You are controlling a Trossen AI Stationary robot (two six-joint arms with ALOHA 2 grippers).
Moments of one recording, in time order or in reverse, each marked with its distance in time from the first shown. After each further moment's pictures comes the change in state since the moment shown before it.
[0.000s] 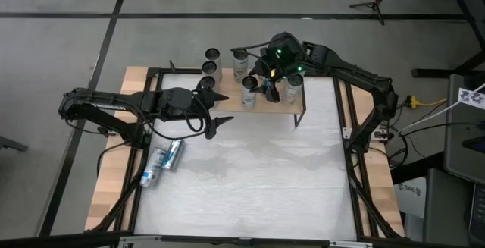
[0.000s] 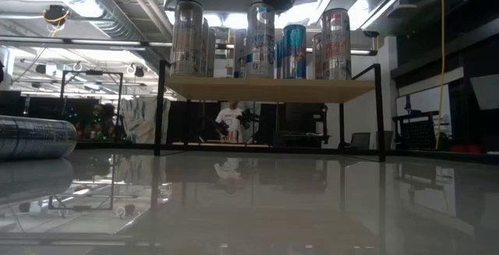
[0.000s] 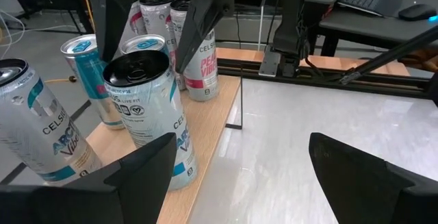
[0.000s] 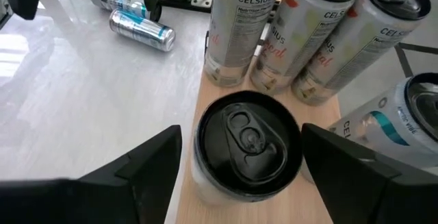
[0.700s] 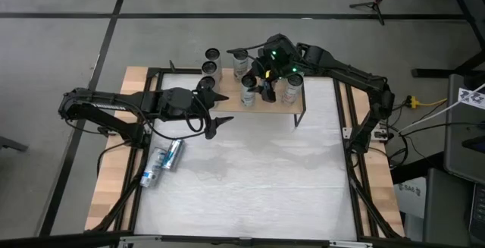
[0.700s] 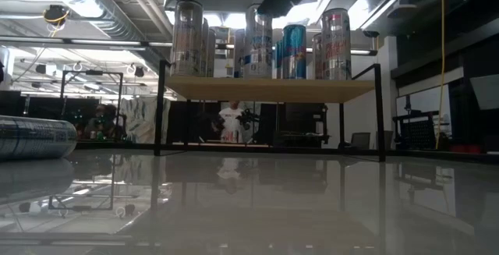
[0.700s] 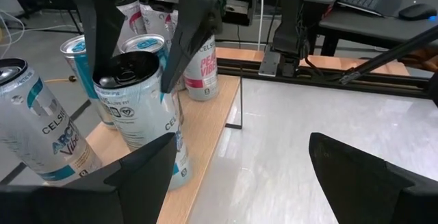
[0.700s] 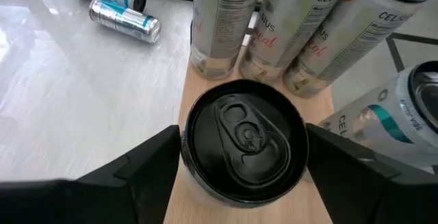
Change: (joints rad) left arm -0.002 0.000 0.000 0.000 0.000 0.000; right arm 0.000 0.037 0.000 0.013 0.054 0.000
